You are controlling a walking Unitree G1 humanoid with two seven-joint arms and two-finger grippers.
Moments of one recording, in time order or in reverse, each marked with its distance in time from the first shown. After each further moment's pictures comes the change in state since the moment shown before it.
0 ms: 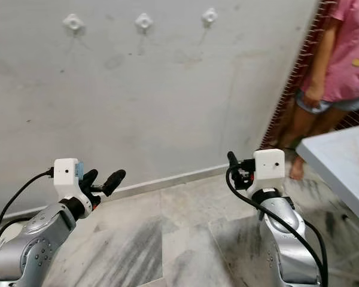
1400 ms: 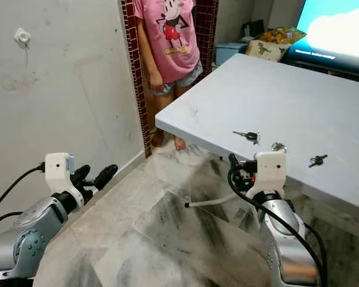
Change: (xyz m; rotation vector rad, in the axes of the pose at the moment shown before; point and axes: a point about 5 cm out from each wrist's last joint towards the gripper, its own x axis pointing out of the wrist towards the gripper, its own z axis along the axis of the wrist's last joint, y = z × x) left arm 0.007 0.014 0.013 0.012 -0.013 -0.001; right arm -0.003 -0.005 -0.006 0.055 0.027 -0.040
